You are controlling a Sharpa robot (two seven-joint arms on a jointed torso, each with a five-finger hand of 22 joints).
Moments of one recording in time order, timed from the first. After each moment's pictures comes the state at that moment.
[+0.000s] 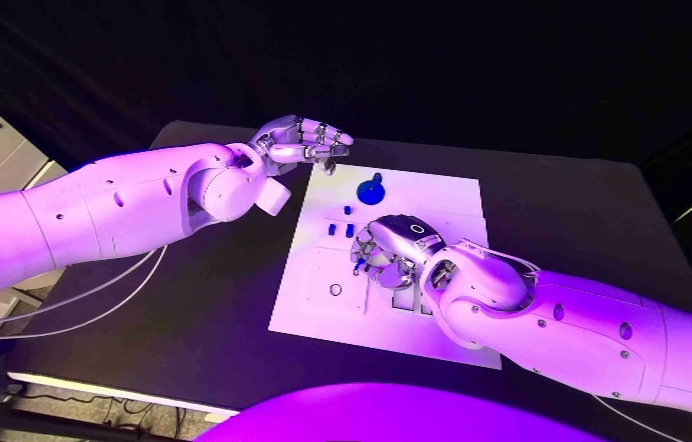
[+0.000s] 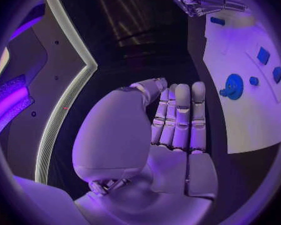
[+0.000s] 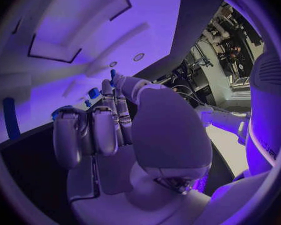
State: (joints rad) left arm 1.17 -0.89 -0.02 1.40 -0.19 -0.03 0.28; left_hand 1.47 -0.21 0.56 0.09 0.21 0.92 0.18 0.26 0.34 0.94 0.11 0.57 0.22 1.01 0.04 1.25 0.40 0.18 0.87 0.14 0.83 1.06; right arm 1.06 -0.55 -0.16 1.60 -1.62 -0.41 -0.24; right_hand 1.43 -0.20 0.65 0.05 0.05 1.10 0.11 0.27 0.40 1.26 0.10 0.07 0.19 1.47 -0.03 1.36 1.24 0.04 1.47 0.08 1.44 1.31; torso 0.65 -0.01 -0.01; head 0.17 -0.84
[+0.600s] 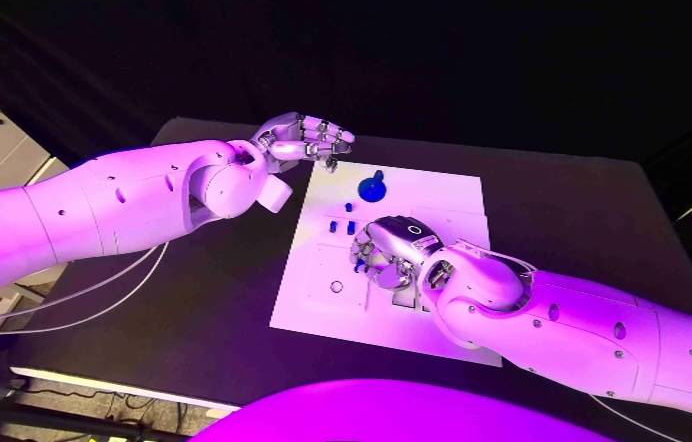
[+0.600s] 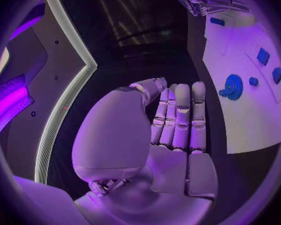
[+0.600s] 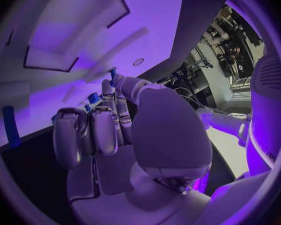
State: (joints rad) left arm 1.17 -0.89 -0.02 1.40 -0.19 -0.03 0.28; left_hand 1.46 -0.22 0.56 0.09 0.21 0.92 0.18 0.26 0.34 0.94 0.11 0.57 0.22 1.01 0.04 1.25 0.40 0.18 0.87 0.14 0.83 1.06; right arm 1.05 -0.54 -0.16 1.59 -1.63 -0.40 -0.24; right_hand 1.43 -0.20 0.65 0.05 0.06 1.10 0.11 0.27 0.40 1.26 0.10 0.07 0.19 1.47 -0.03 1.36 1.24 0.04 1.47 0.08 1.44 1.31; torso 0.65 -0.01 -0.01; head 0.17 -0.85
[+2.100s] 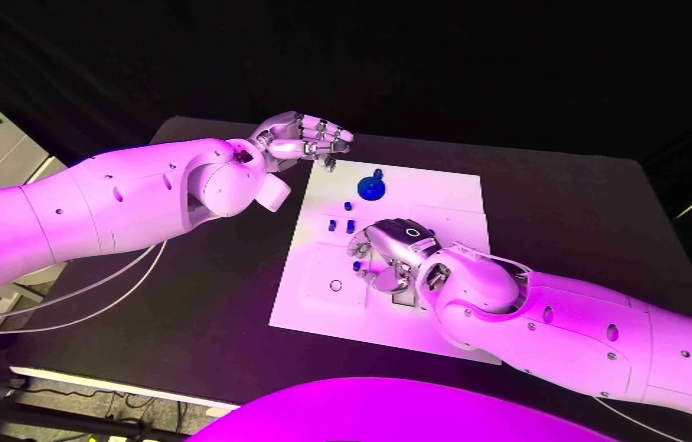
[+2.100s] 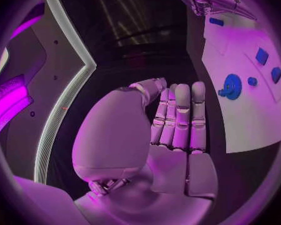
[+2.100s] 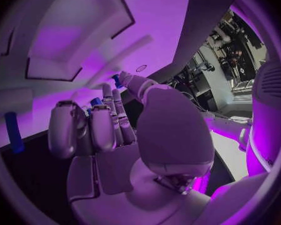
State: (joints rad) left arm 1.17 -0.89 -0.02 1.40 -0.19 -0.03 0.27; left_hand 1.46 -0.21 0.56 0.09 0.21 0.92 0.18 0.26 0.34 0.94 0.11 0.57 0.22 1.01 0.04 1.25 0.40 0.18 0.87 0.14 0.83 1.06; right arm 1.05 -0.54 -0.18 1.58 -1.66 -0.41 -0.26; right_hand 1.31 -0.26 0.57 0.03 0.06 0.95 0.14 0.16 0.38 1.06 0.10 0.06 0.11 1.46 0.01 1.33 1.17 0.05 1.46 0.11 1.25 1.31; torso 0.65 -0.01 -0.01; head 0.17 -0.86
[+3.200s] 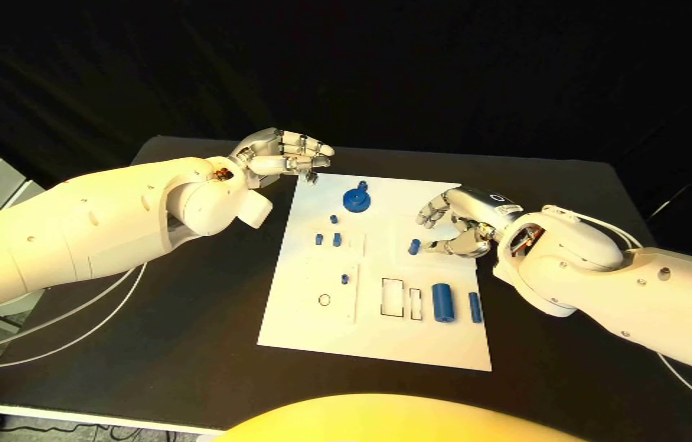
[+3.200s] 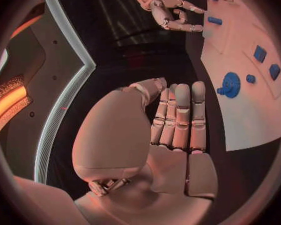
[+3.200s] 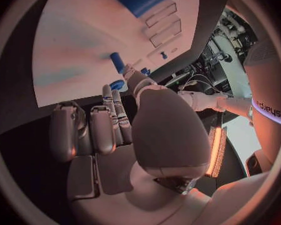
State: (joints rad) left arm 1.17 -0.90 -0.02 1.39 -0.19 -0.03 0.27; left_hand 1.46 -0.21 0.56 0.09 0.21 0.92 0.18 0.26 0.34 0.94 0.11 0.58 0.22 1.01 0.04 1.25 0.40 0.18 0.88 0.15 0.82 1.05; right arm 1.17 -0.83 -0.14 1.62 -1.48 -0.35 -0.16; right_hand 1.39 -0.23 0.31 0.08 0.06 0.96 0.14 0.13 0.36 1.03 0.09 0.17 0.09 1.47 0.01 1.36 1.20 0.05 1.46 0.11 1.31 1.31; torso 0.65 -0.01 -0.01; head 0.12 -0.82
